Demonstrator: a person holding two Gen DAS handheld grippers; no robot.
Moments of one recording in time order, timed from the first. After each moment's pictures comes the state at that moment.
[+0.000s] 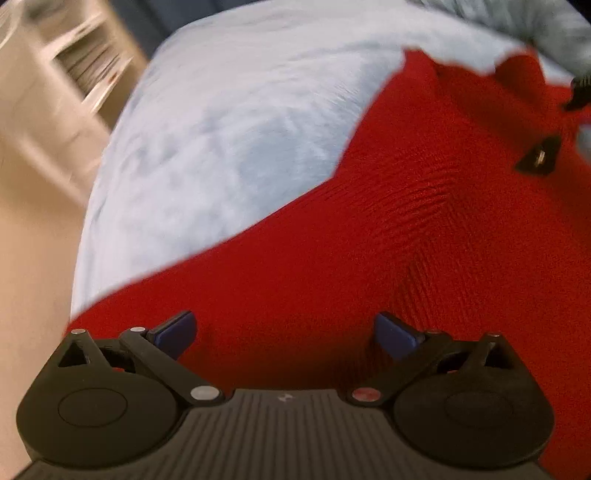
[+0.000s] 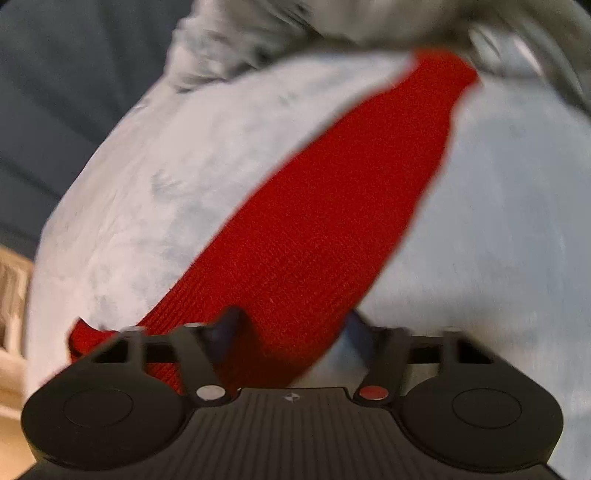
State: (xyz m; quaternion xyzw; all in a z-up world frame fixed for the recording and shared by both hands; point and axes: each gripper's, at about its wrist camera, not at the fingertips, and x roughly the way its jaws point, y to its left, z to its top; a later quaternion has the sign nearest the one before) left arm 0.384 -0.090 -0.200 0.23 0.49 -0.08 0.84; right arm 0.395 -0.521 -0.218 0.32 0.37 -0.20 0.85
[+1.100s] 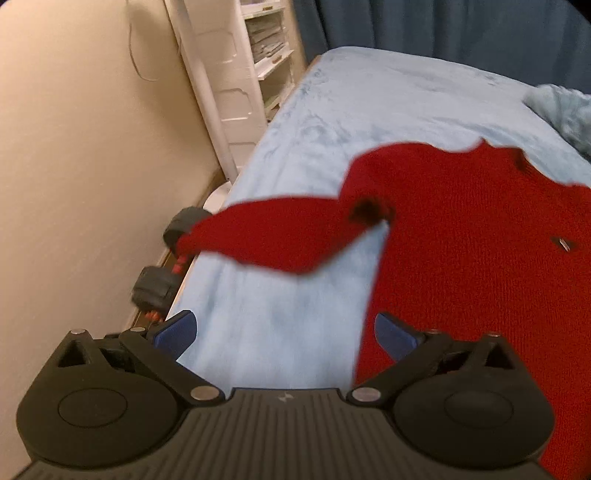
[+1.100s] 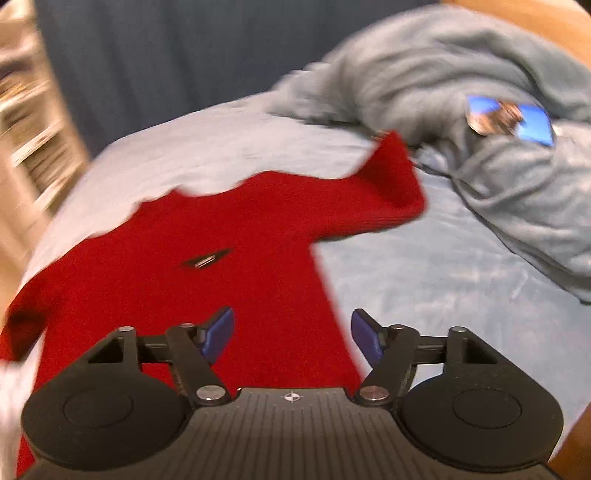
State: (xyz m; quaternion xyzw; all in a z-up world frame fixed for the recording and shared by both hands) left arm 0.208 0.042 -0.100 0.06 0.45 0.09 0.89; right arm 0.095 -0.376 -0.095 0.15 0.35 -0.12 0.92
